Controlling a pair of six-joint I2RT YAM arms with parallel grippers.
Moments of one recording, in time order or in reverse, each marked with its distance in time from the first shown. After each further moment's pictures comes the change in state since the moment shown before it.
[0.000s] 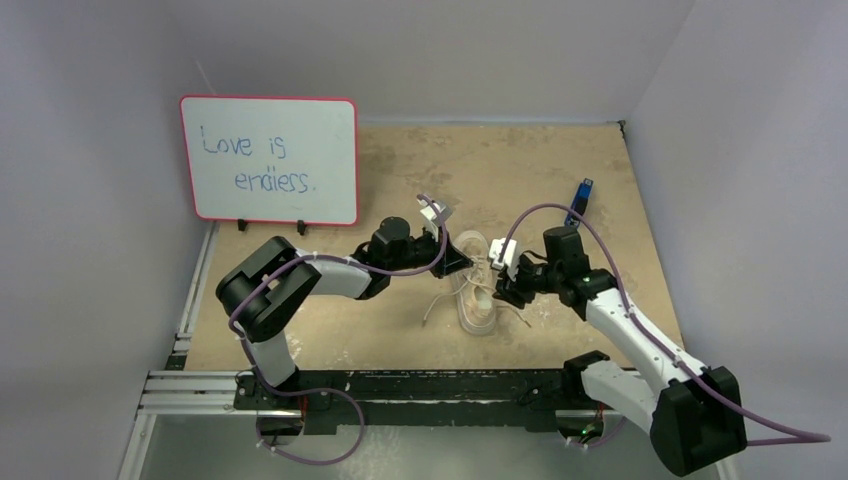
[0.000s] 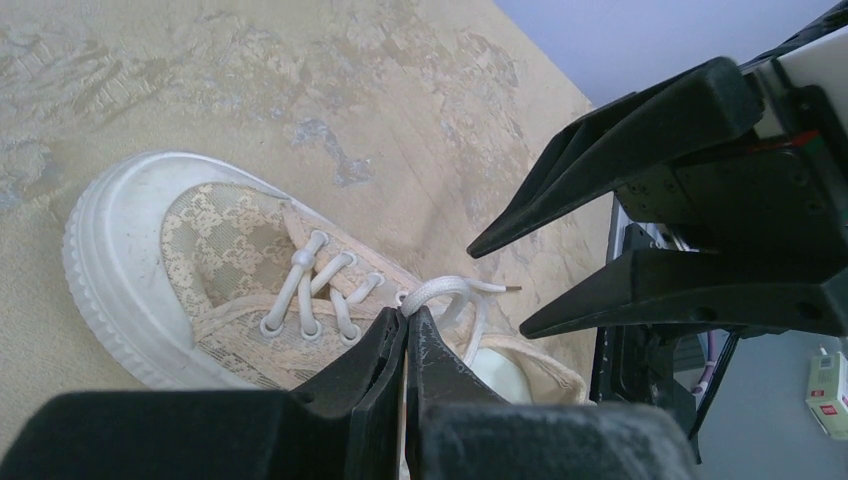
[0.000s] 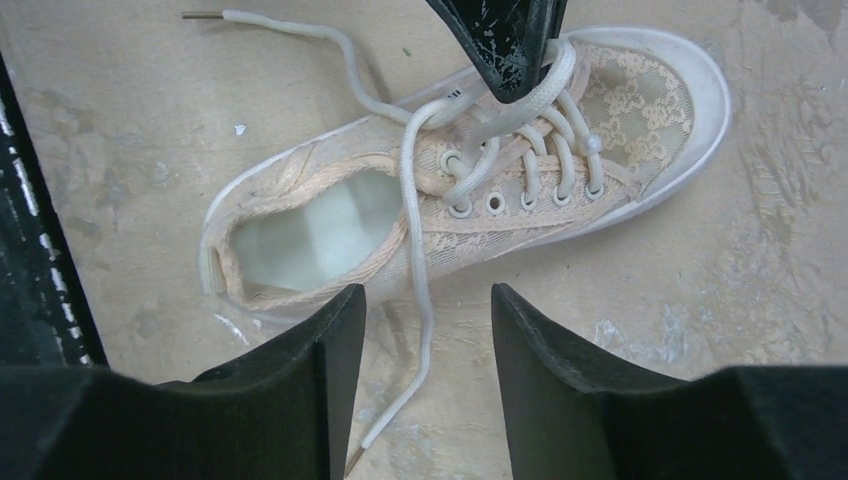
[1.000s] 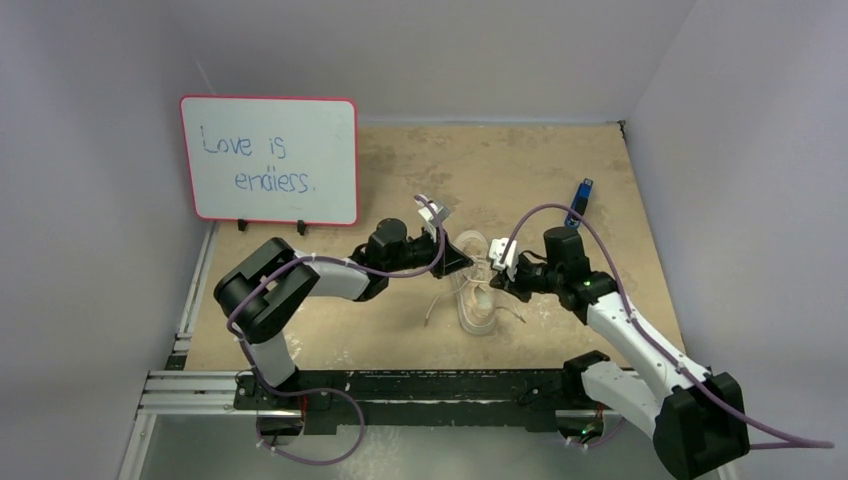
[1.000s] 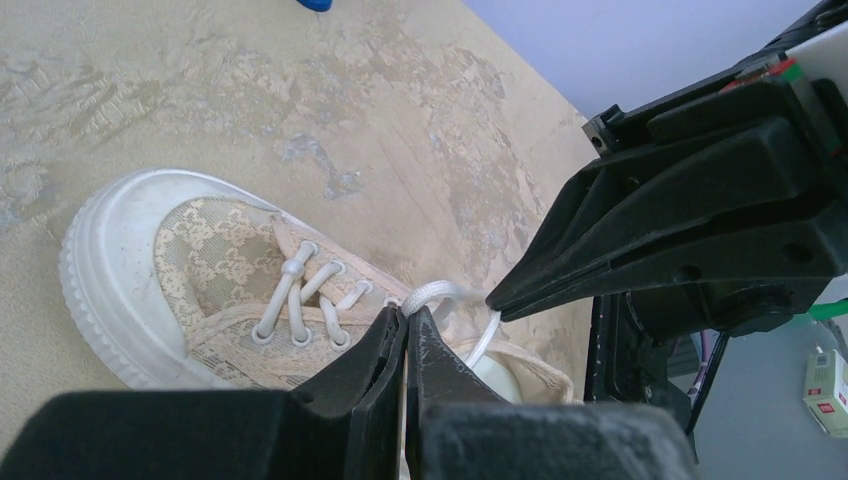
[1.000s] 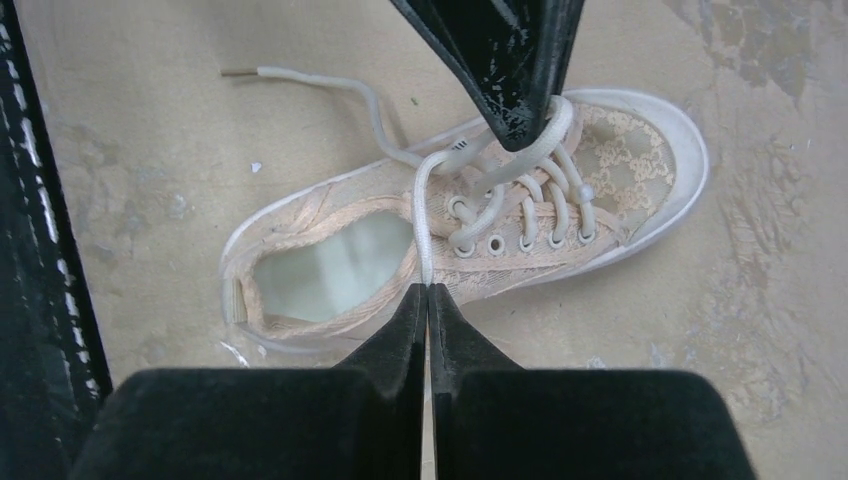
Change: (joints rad) left arm 0.000 -0.006 -0.017 0.055 0.008 -0.003; right arm 0.020 -0.011 -0.027 0.085 -0.047 -0.008
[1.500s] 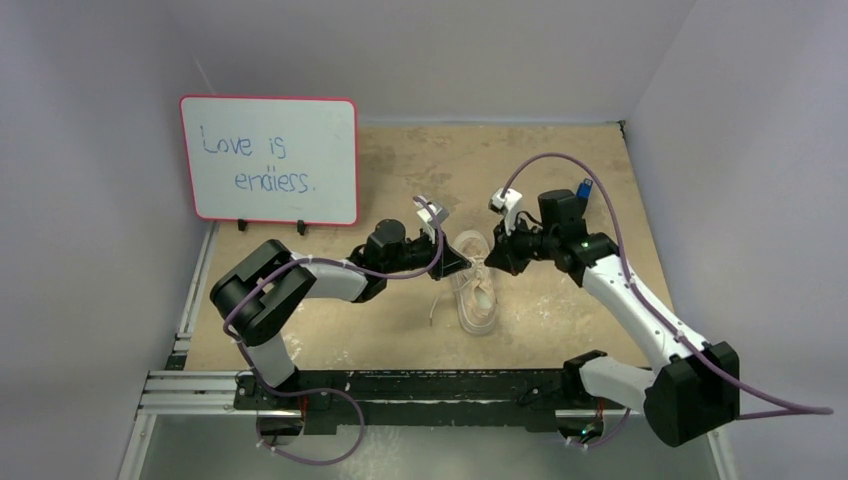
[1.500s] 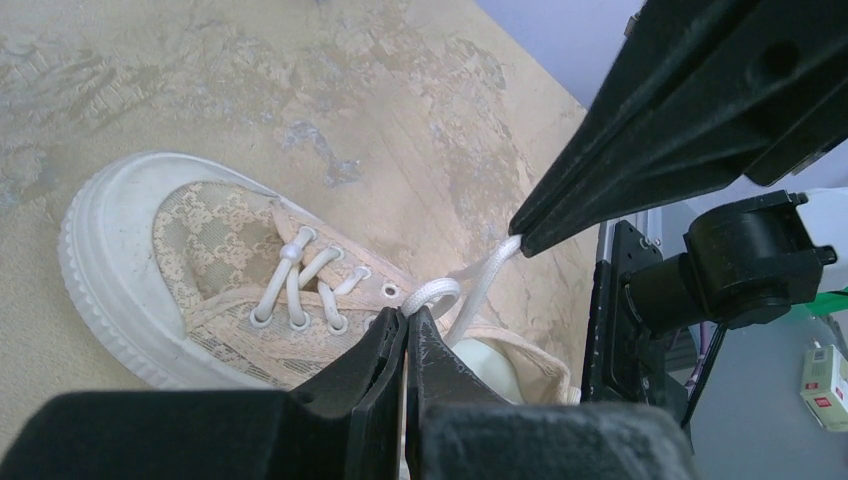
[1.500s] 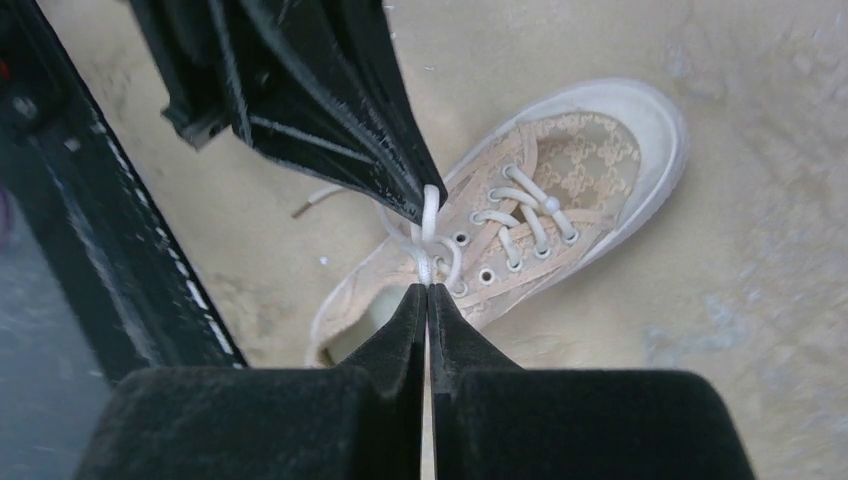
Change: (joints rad) left arm 0.000 -0.027 -0.019 -0.015 -0.002 0.002; right arm 0.000 0.132 0.272 -0.124 0.066 0.439
